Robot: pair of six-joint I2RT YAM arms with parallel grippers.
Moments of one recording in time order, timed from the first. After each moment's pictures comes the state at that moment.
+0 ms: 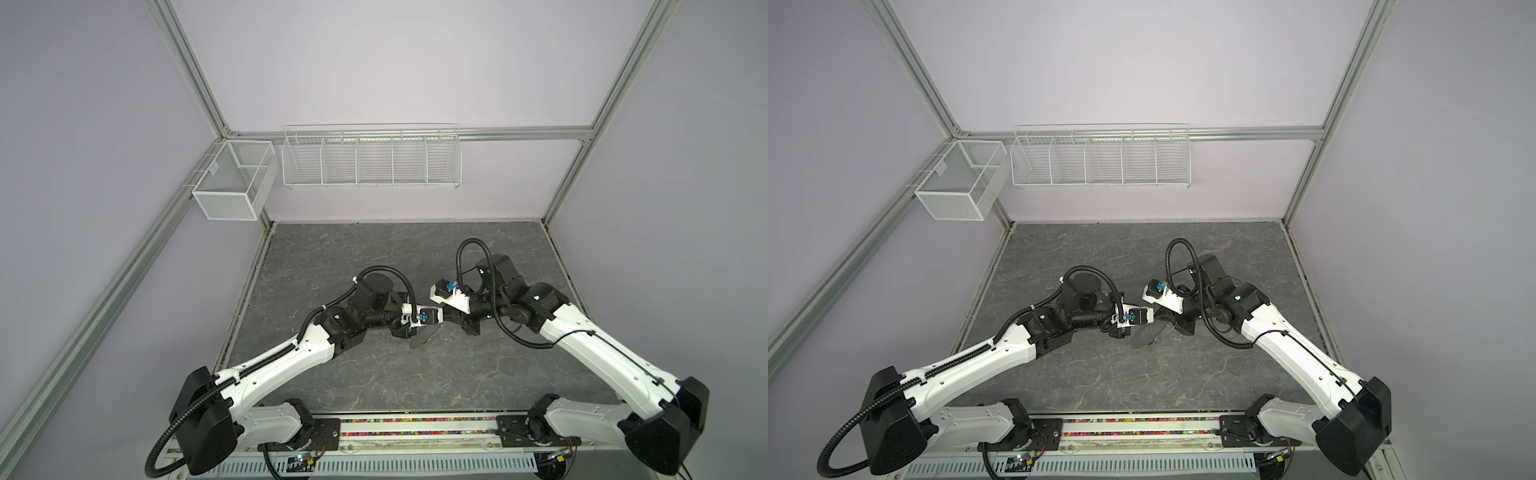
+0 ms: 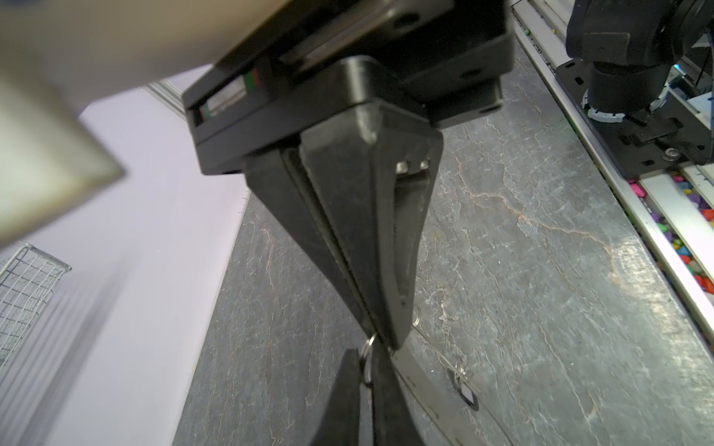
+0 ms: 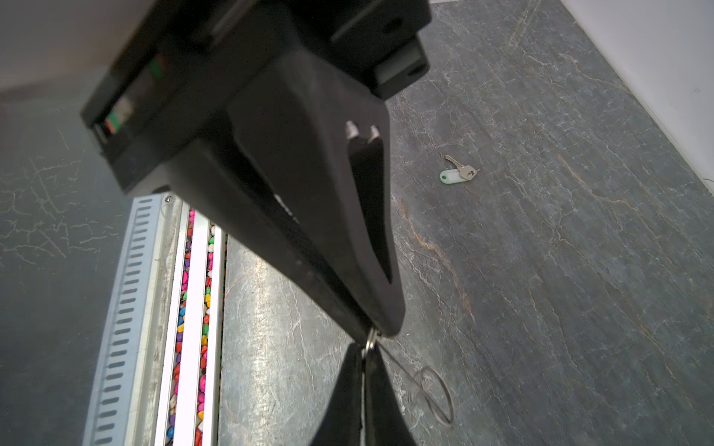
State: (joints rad) left arm -0.89 1.23 0.92 -0.14 0.41 0.82; right arm 0.64 1.22 1.12 -0.76 -0.56 -0.58
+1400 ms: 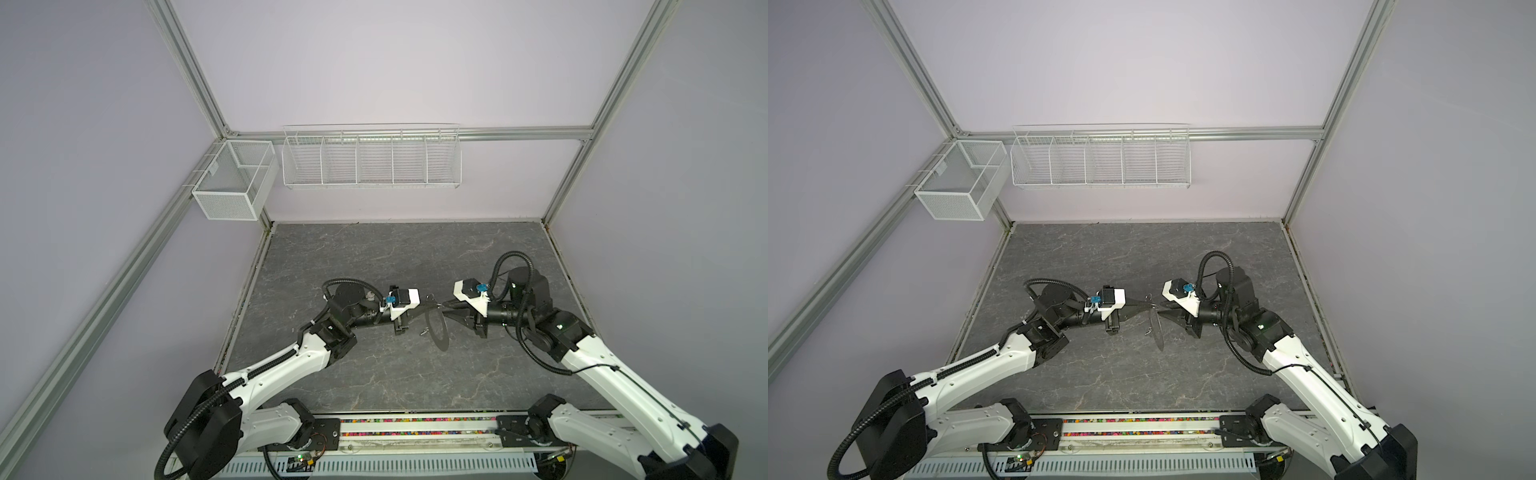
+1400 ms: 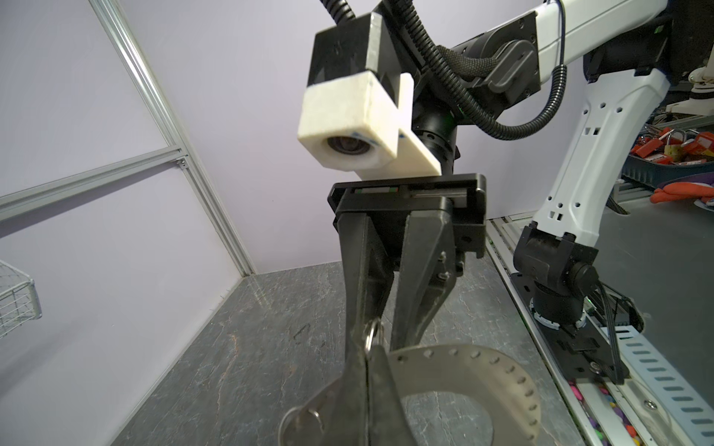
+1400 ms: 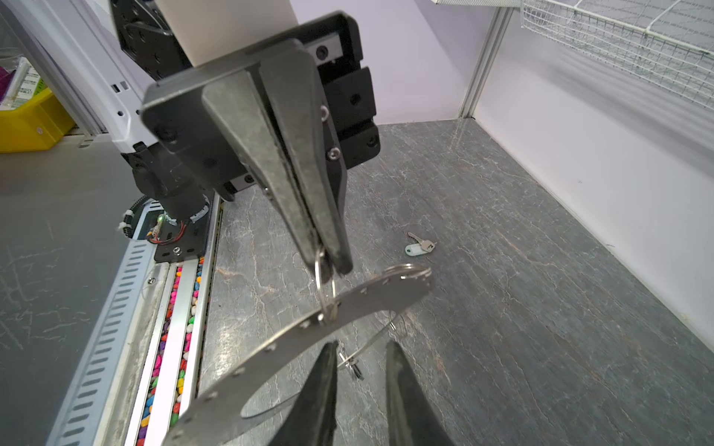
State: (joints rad) left arm -0.79 1.20 0.69 0.57 0.74 0.26; right arm 0.54 0.97 0.86 -0.35 -0.70 -0.40
